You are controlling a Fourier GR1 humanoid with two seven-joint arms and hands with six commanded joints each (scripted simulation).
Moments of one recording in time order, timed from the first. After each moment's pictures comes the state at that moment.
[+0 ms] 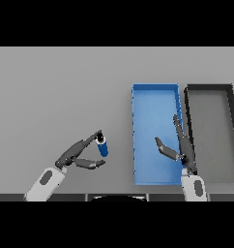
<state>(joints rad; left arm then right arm) -0.08 0.40 -0.53 -1.53 0.07 -0.16 -0.07 0.13 -0.15 0.08 -1.72 0.17 0.04 -0.07</state>
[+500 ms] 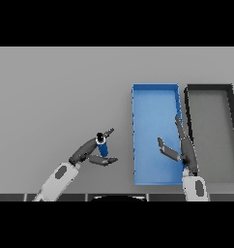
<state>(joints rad) -0.17 0.26 -0.57 -1.37 0.01 -0.12 -0.08 0.14 -0.16 0.08 -1.72 0.18 0.03 -0.10</state>
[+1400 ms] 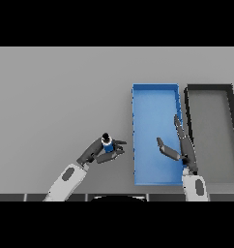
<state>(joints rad) -0.15 0.14 -0.55 -1.45 0.03 -0.09 -0.20 0.13 -0.15 0.07 -1.71 0.14 0.06 -0.10</state>
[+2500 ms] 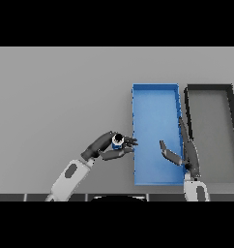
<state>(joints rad) -0.22 0.08 -0.52 -1.61 0.00 -0.19 -0.06 0.20 -0.15 0.08 -1.81 0.21 0.00 -0.14</state>
